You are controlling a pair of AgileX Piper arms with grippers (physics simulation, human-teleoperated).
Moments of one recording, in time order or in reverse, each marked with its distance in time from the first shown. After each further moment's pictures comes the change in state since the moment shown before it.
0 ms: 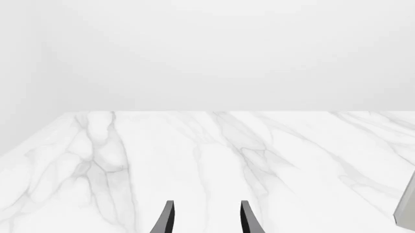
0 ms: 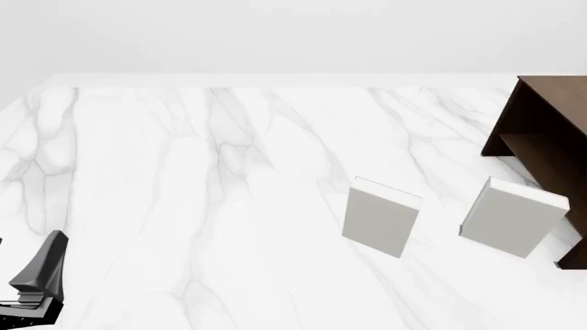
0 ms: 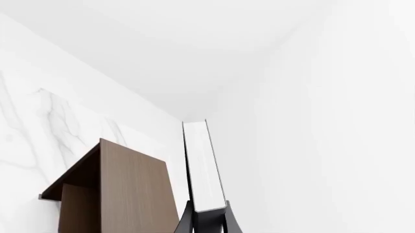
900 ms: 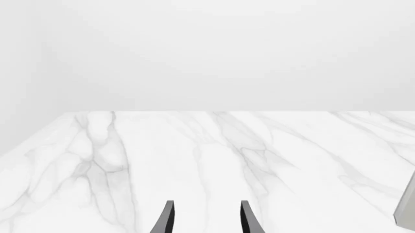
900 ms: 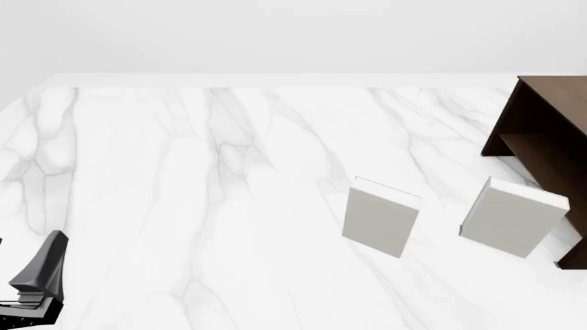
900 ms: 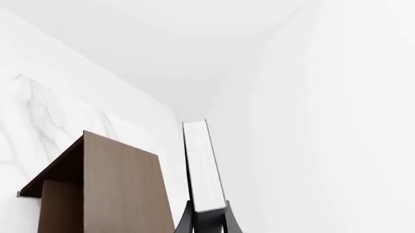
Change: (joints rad) left arm 0.000 0.000 0.000 0.000 0.000; right arm -0.052 0.108 -0.037 -0.058 -0.013
